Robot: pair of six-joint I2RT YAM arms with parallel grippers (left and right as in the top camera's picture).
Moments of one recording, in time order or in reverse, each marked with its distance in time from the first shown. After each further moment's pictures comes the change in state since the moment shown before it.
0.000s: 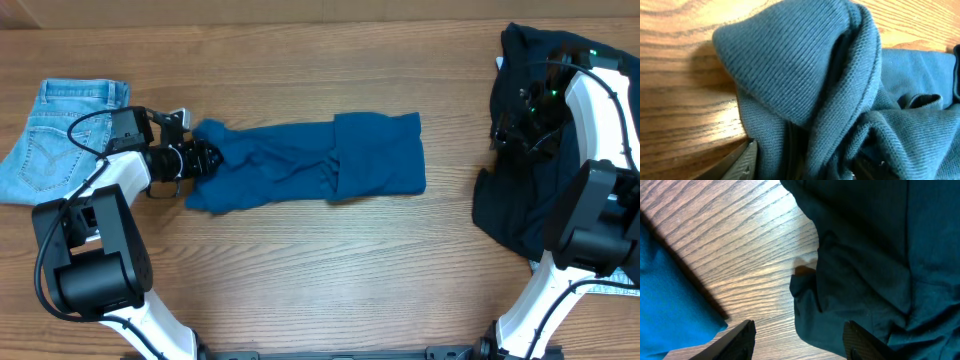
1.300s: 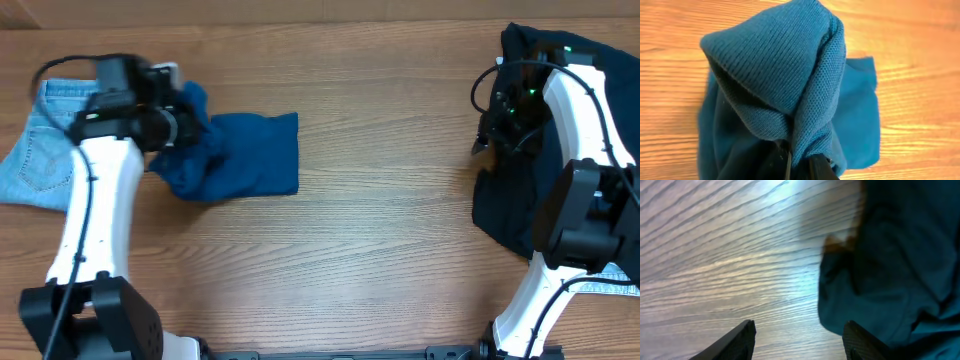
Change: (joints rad) left arm -0.160 -0.309 0.291 -0.473 -0.328 -0.061; right arm 0.094 0.000 0.000 -0.058 -0.003 0.000
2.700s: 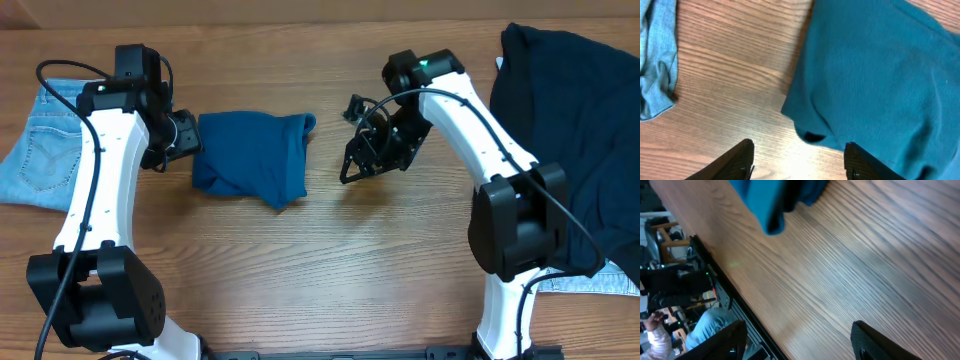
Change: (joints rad) left arm -0.003 0.129 0.161 -0.327 -0.228 -0.214; right arm 0.489 0.000 0.000 -0.013 -0.529 -0.462
